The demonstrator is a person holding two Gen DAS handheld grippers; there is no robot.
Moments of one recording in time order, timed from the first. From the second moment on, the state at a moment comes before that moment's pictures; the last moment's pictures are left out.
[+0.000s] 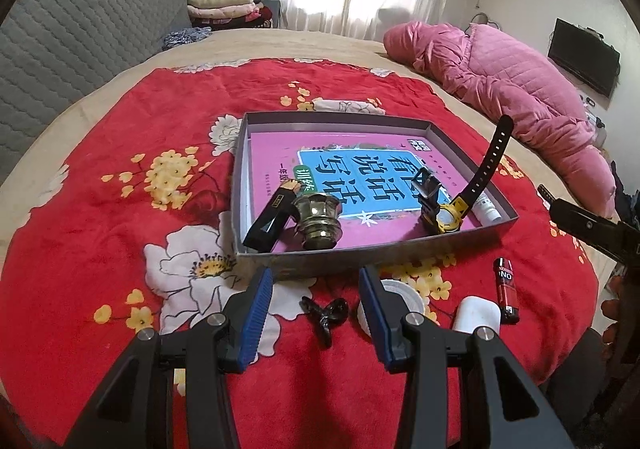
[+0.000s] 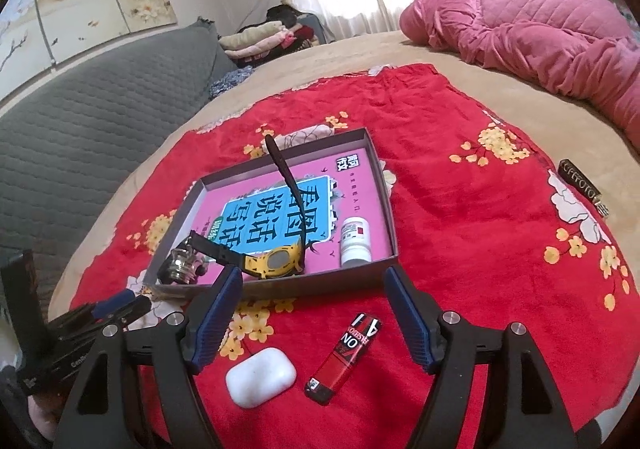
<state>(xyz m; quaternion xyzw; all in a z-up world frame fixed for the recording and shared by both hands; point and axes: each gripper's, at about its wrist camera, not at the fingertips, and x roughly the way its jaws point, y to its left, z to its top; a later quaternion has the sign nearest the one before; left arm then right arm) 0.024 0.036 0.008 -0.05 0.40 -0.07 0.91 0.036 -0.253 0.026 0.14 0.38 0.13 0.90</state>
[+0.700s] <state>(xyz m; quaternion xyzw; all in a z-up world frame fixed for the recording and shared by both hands) 0.008 0.036 0.007 -0.04 0.43 -0.07 0.90 0.019 -0.256 0.016 0.14 0.41 0.13 0.89</state>
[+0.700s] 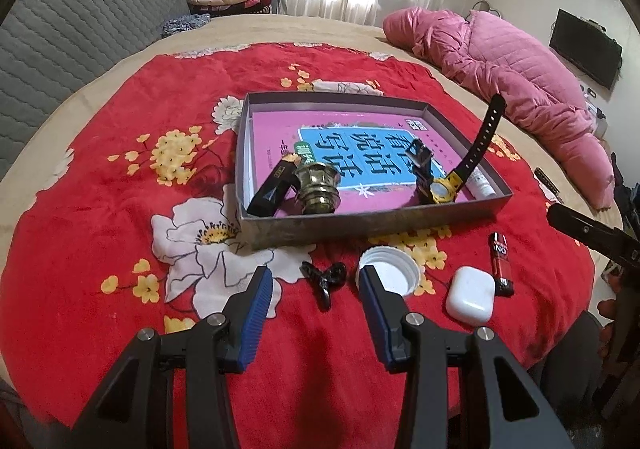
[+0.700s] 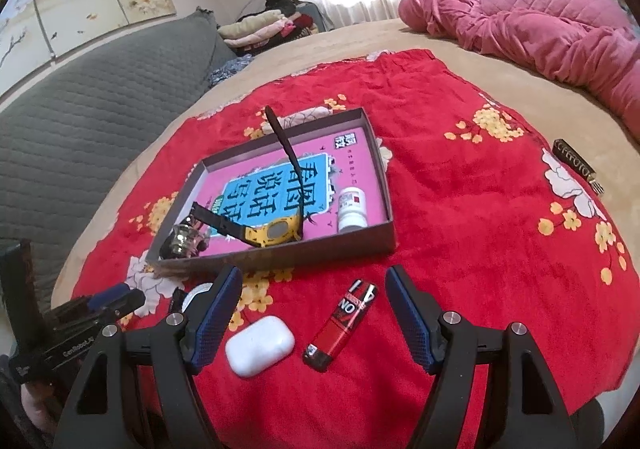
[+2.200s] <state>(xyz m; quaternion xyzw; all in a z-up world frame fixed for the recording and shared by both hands) 0.019 0.029 -0.026 -0.05 0.47 -0.09 0.88 0.032 -0.235 -0.050 0.07 0.52 0.08 0.85</state>
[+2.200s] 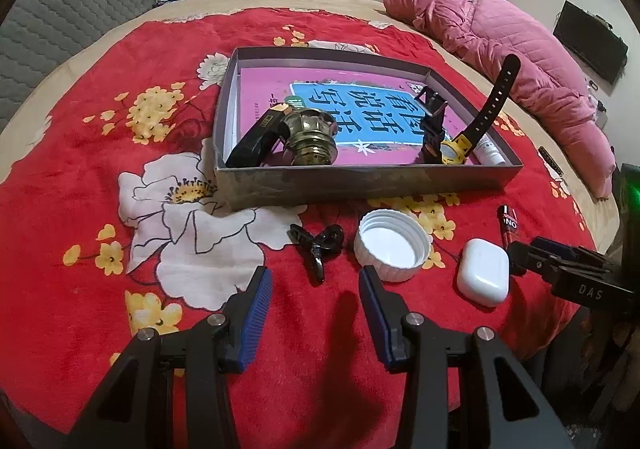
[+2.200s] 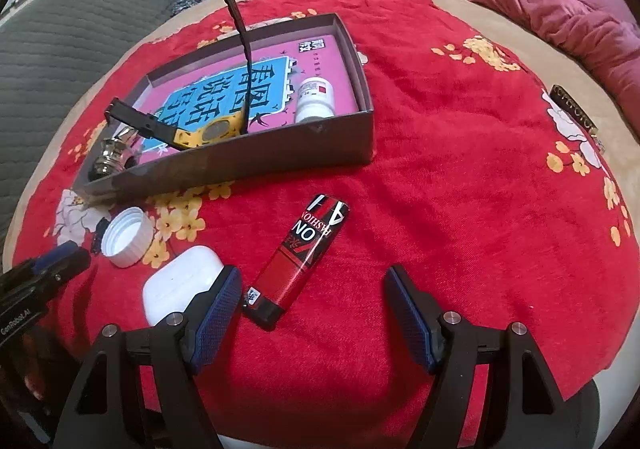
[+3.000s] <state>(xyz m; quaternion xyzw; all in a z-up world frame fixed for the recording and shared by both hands) 0.034 0.021 -0.042 -0.03 0.46 -0.08 0.88 0.047 -0.227 -0.064 0.02 0.50 0.07 0.86</state>
